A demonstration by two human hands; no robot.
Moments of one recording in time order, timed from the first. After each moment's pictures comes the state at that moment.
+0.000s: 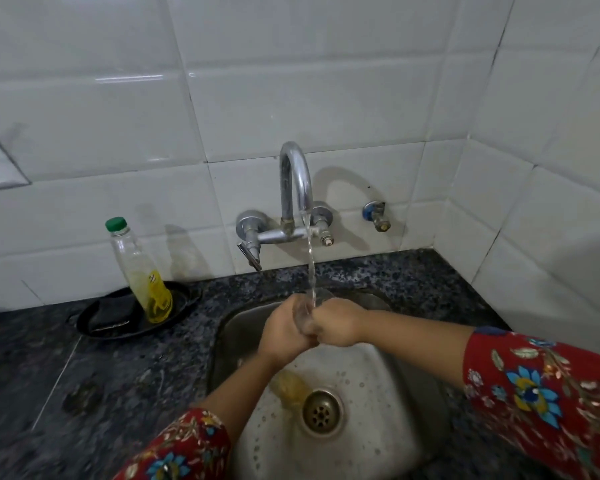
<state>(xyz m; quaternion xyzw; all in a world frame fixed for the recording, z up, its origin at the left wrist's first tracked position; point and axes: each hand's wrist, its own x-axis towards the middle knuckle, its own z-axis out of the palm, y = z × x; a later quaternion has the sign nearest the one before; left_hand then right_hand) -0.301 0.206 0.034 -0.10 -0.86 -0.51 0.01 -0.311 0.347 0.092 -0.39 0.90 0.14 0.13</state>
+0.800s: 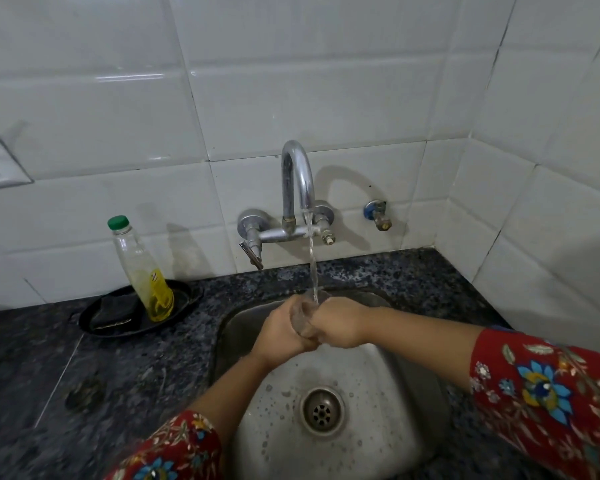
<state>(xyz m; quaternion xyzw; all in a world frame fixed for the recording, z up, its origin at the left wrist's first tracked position) -0.306 0.192 0.029 -0.15 -0.84 -0.52 -0.03 -0.307 0.345 0.097 -0.42 0.89 0.12 0.14</state>
